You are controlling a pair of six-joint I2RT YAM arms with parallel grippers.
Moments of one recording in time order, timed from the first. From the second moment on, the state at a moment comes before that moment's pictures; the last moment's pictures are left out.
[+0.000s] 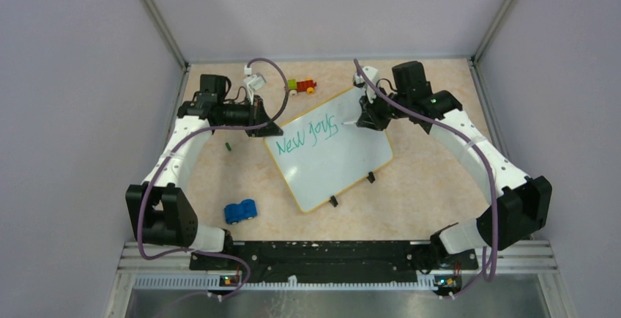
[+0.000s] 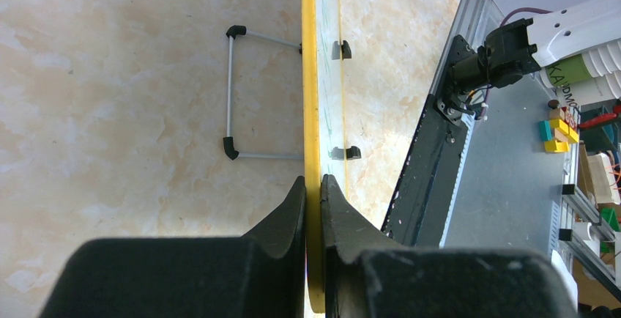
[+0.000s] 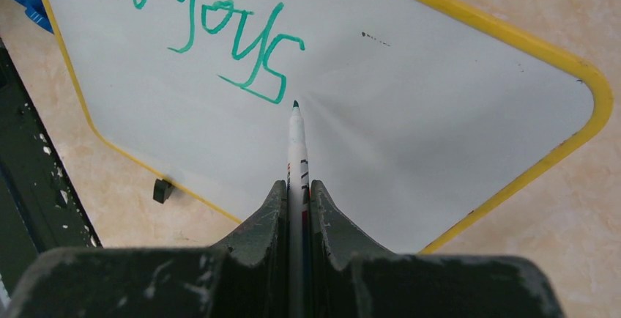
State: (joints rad) left arm -0.08 1.42 1.24 -0.73 1.08 0.24; right arm 0.44 1.42 1.36 -0.69 -0.50 -0.39
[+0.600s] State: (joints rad) left arm -0.08 1.42 1.24 -0.73 1.08 0.24; right arm 0.44 1.44 1.40 -0.62 -0.50 -0.35
